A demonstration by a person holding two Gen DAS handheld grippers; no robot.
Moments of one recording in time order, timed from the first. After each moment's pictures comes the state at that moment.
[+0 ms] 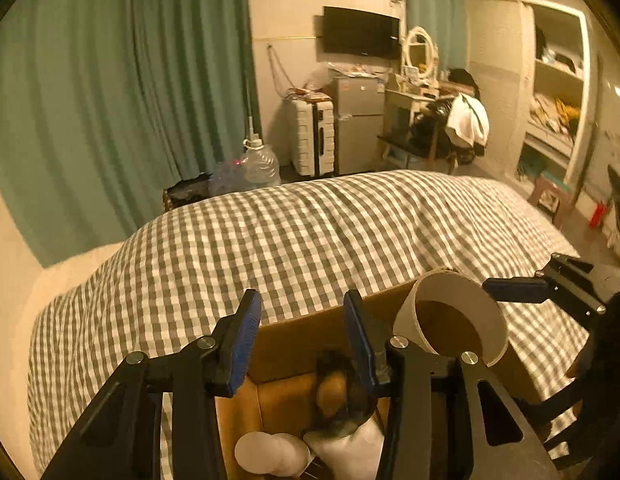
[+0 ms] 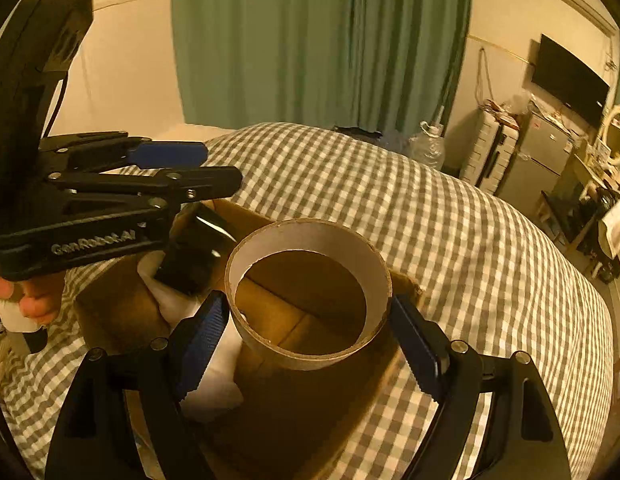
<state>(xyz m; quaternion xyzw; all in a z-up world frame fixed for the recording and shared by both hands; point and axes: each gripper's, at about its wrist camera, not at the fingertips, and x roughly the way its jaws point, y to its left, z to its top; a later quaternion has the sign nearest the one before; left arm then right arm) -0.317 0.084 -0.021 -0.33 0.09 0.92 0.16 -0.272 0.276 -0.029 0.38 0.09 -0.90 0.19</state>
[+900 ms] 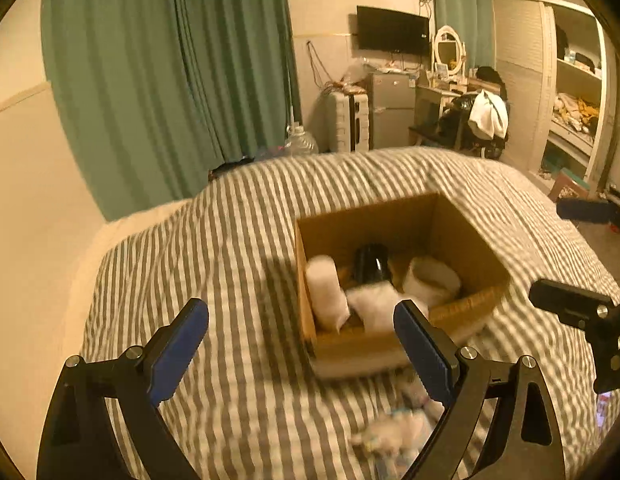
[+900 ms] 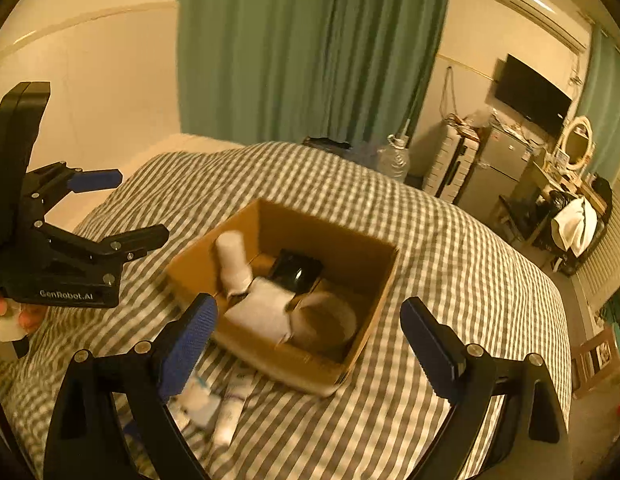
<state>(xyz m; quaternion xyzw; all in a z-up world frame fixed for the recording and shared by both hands) -0.143 0.013 0.011 -0.35 0.09 0.93 0.08 -0.150 0.243 0.048 0.36 0.13 -0.92 0.13</state>
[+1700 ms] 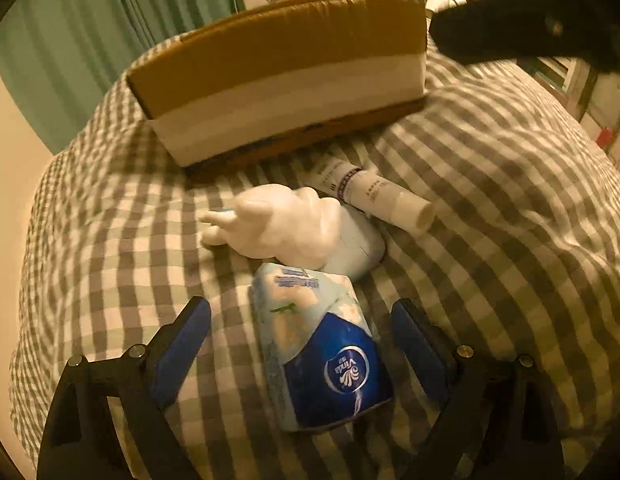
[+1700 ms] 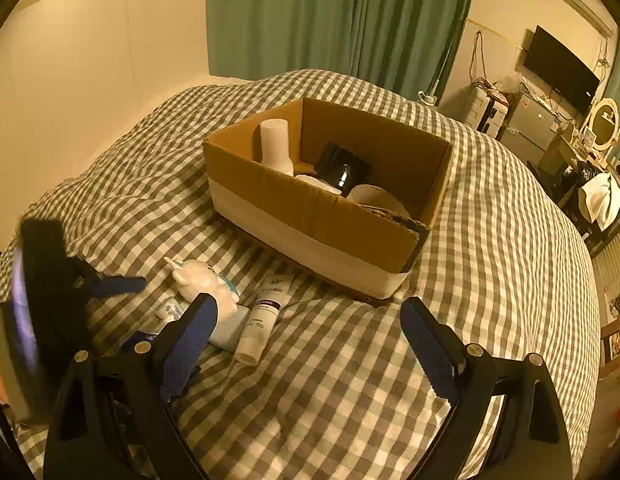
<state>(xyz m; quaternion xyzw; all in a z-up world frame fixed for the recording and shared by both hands) -0.067 0.080 -0.145 -0.49 0.15 0.85 0.13 -0.108 0.237 -0.046 0.42 0.13 -0.88 0.15</state>
